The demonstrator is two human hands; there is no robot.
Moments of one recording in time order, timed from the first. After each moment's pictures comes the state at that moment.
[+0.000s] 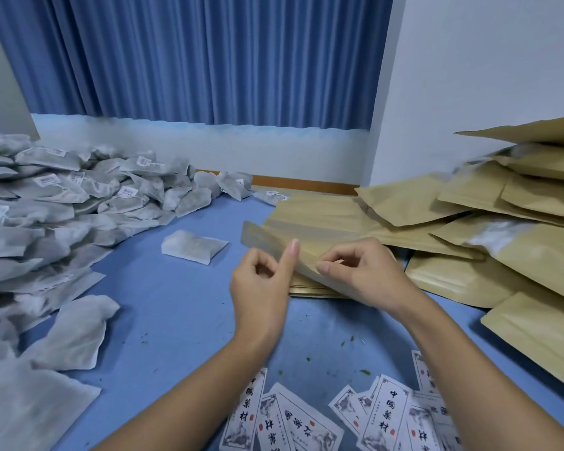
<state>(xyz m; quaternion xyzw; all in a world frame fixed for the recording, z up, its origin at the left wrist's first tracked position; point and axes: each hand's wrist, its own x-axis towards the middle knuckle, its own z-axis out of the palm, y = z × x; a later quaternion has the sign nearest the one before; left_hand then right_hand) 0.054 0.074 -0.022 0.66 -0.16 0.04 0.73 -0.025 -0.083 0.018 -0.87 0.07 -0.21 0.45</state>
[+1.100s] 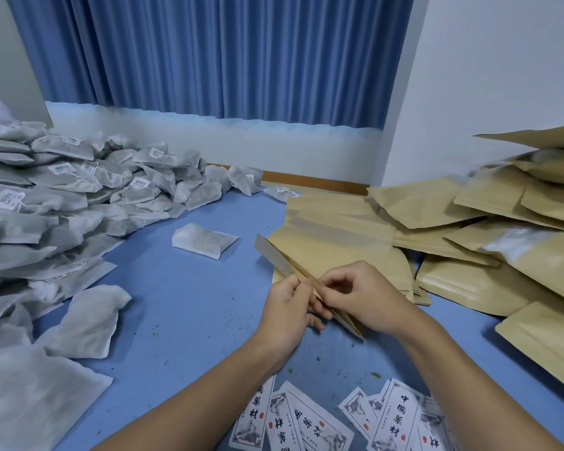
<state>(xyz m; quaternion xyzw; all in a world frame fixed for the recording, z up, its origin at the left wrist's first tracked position) 0.052 0.064 -0.054 0.60 -0.21 -0.22 0.74 -0.019 -0.071 -0.002 -0.91 0.02 -0.11 0.40</state>
